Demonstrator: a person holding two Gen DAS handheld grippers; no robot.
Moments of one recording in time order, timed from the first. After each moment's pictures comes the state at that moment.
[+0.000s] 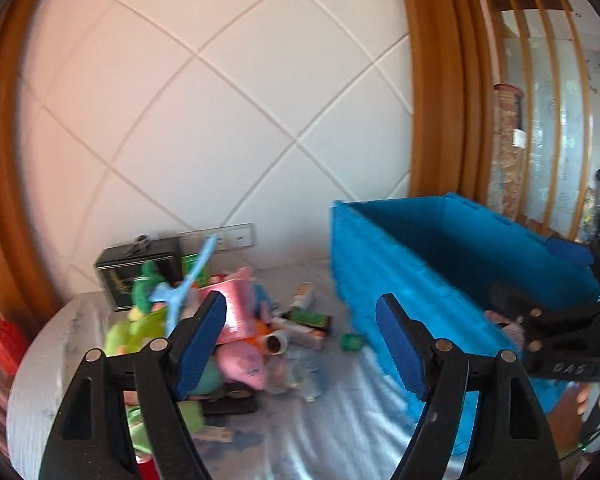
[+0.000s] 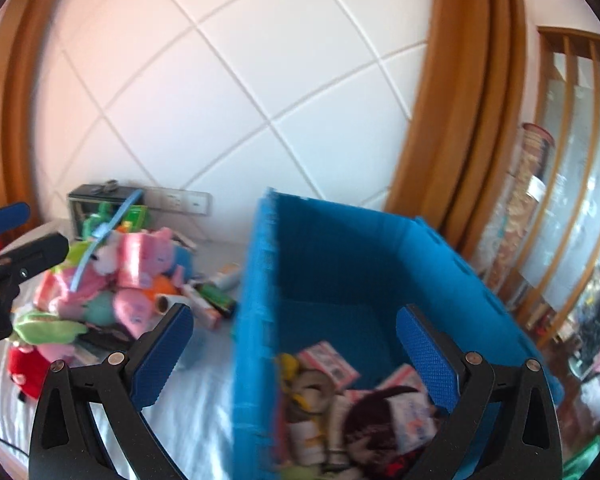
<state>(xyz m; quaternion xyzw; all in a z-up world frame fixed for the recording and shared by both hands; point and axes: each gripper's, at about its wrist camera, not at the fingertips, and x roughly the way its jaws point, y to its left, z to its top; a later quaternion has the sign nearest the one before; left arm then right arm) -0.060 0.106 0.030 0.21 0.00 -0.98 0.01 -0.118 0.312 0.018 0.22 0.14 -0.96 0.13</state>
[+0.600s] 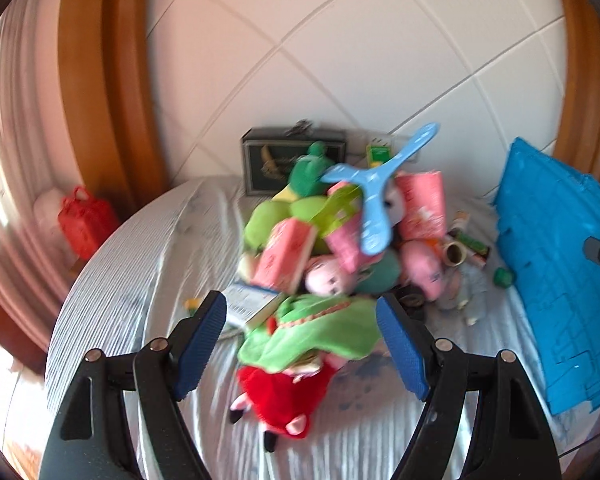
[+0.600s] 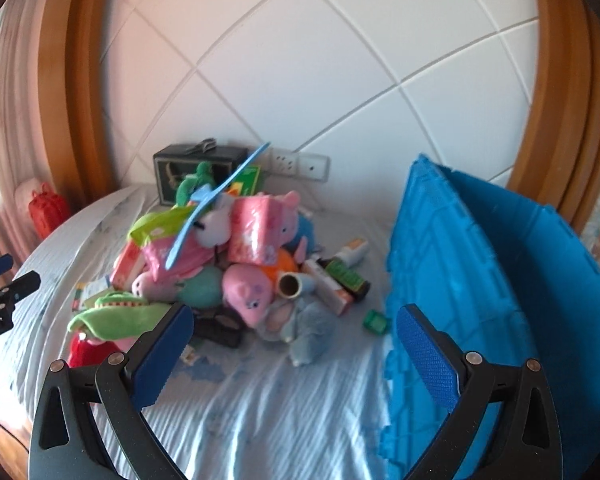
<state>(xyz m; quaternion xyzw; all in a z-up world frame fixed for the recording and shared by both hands) -0.011 -0.084 -0.087 0.32 0.08 -0.92 0.21 -0.131 0.172 -0.054 0.29 0.14 -0.91 0.26</state>
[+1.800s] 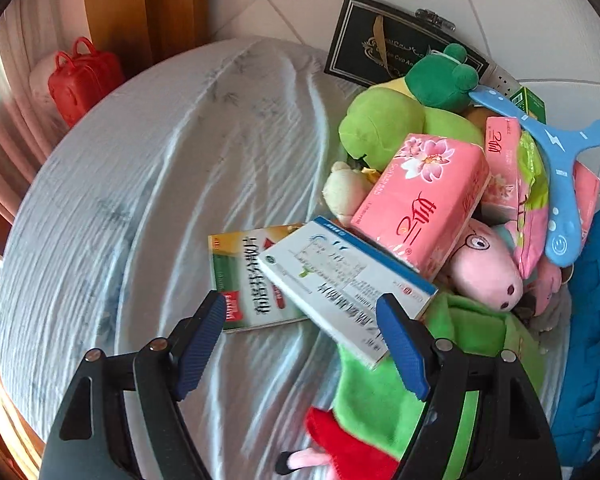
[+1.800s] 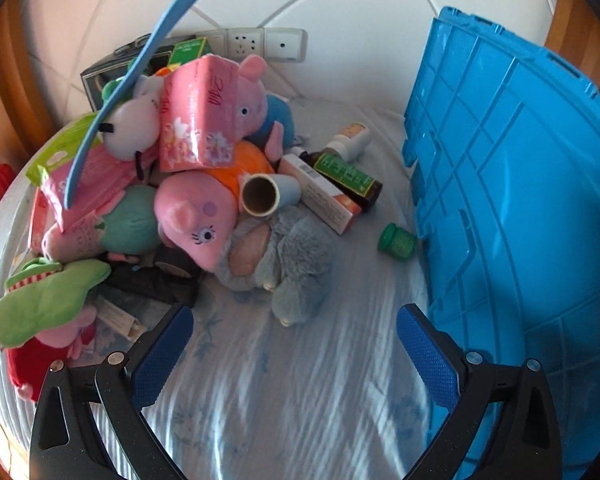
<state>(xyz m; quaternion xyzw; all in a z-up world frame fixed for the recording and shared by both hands) -0.104 -0.264 -0.219 0.48 0.25 -0.81 0.23 -0.245 0.137 -0.181 0.46 0.15 -0.85 0.18</state>
